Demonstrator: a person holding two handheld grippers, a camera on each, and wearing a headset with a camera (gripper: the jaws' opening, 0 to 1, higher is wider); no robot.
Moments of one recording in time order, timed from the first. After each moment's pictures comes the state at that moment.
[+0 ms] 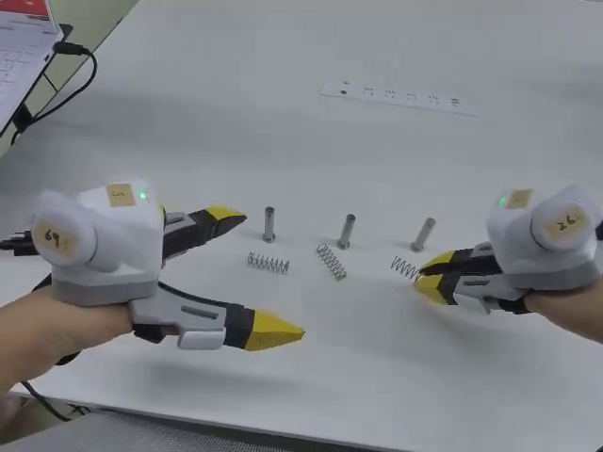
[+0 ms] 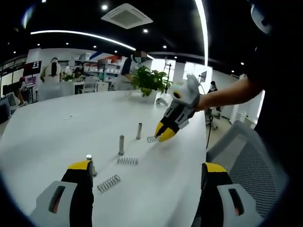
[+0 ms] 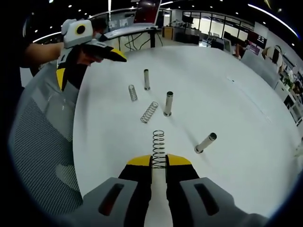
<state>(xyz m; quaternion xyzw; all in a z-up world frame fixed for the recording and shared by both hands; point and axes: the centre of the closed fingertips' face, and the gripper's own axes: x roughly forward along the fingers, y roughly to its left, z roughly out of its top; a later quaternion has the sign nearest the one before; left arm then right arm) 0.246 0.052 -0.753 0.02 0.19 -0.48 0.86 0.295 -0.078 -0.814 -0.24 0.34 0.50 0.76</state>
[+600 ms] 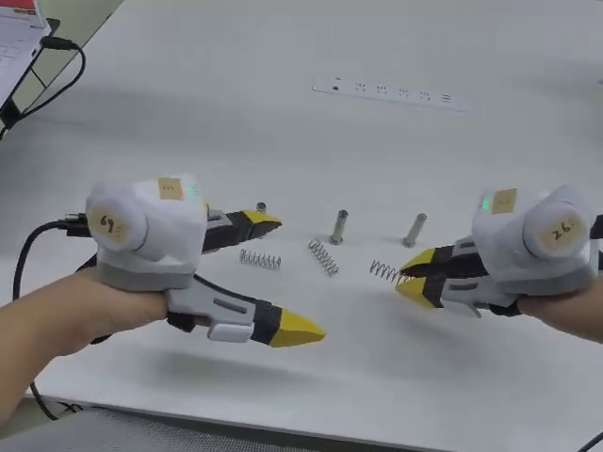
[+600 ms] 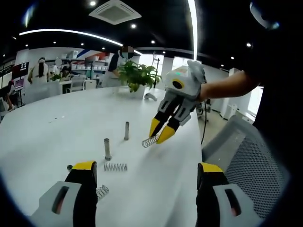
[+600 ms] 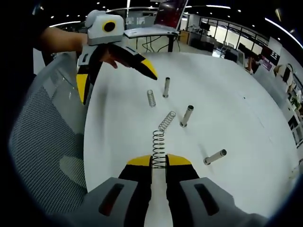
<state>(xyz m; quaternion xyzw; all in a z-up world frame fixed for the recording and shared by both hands) 0.252 0.016 -0.763 0.04 0.20 -0.53 0.83 0.273 -0.063 -0.799 -0.28 0.30 0.55 0.73</state>
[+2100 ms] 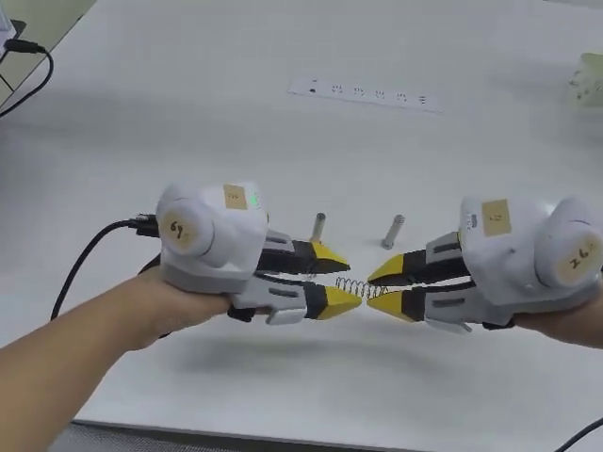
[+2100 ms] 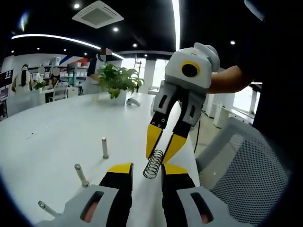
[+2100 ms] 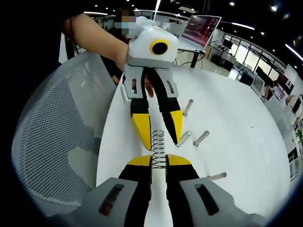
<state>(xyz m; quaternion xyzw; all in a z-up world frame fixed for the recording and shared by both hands) 0.257 -0.048 -0.759 0.04 0.16 -0.59 0.79 0.243 -0.047 -0.770 -0.32 0.23 0.62 0.68</state>
